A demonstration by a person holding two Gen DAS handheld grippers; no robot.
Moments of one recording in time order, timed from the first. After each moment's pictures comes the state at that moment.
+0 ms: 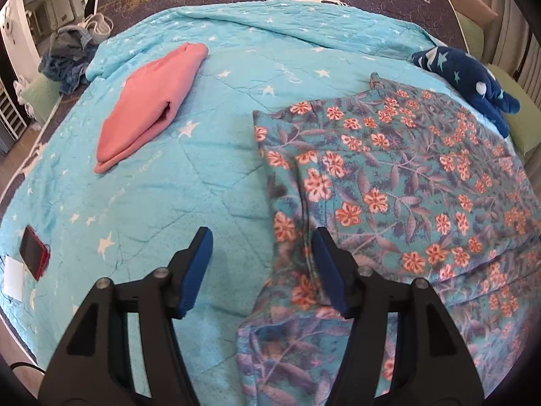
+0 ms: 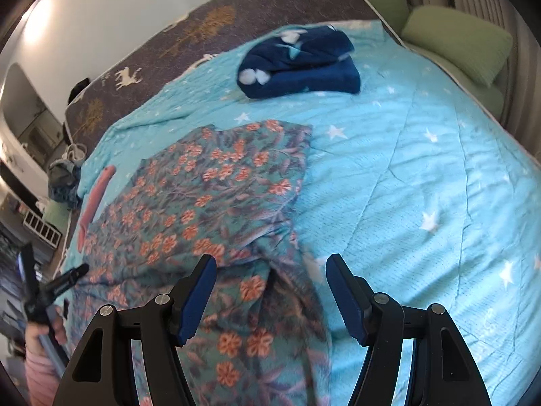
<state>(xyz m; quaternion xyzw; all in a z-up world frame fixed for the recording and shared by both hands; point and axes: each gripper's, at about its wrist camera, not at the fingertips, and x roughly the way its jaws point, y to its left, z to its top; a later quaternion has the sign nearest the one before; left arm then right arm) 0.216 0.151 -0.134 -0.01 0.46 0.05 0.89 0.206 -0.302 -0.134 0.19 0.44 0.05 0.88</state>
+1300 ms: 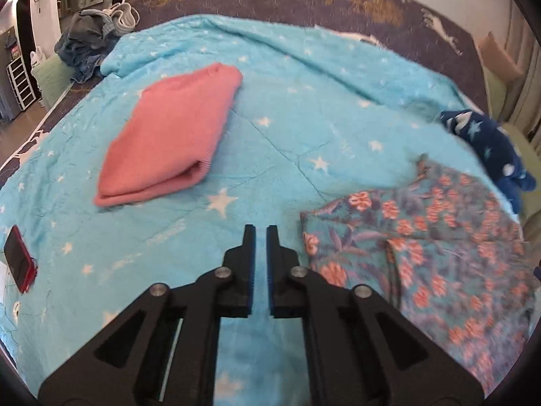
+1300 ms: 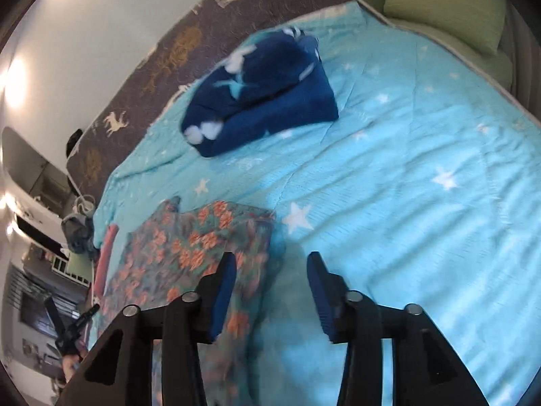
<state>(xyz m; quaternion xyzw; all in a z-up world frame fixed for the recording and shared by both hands) 0.266 0.202 -0.117 -0.08 0.41 0.08 0.90 0.292 -0.383 -0.142 0.28 0.42 0.07 0.86</state>
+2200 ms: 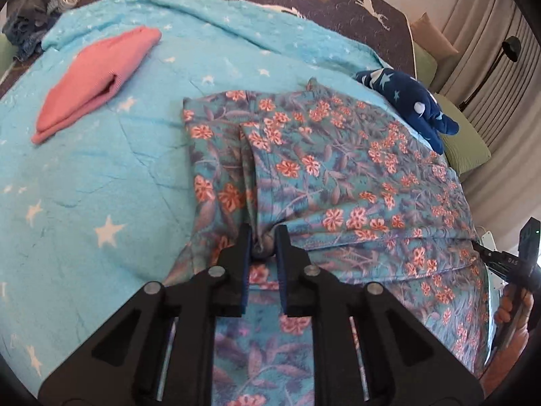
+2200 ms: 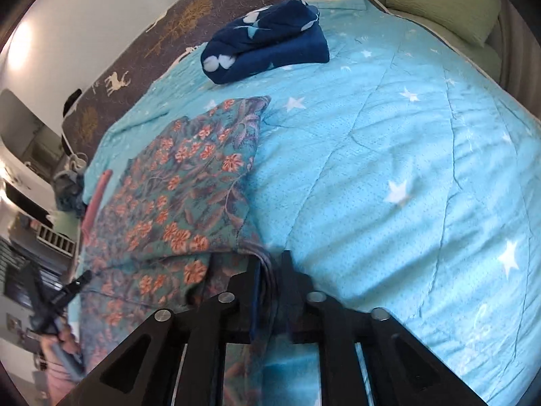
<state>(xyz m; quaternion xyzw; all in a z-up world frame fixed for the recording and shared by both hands) 0.200 0.139 -0.140 -0.12 0.44 -0.07 0.89 0.198 -0.347 -0.160 0.24 0.47 0.06 0.85</state>
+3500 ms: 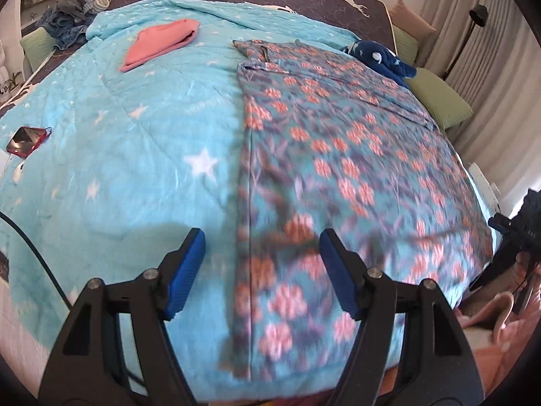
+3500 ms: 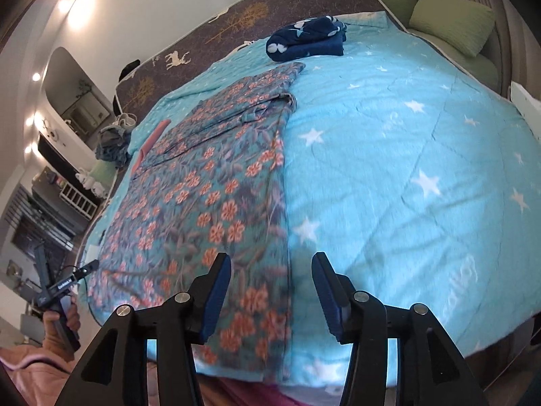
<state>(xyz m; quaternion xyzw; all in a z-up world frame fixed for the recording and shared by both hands) -0.064 0.160 -0.146 -0.08 0.43 -0.07 0.90 -0.053 -0.341 -0.149 0.20 0.43 0.14 0.87</state>
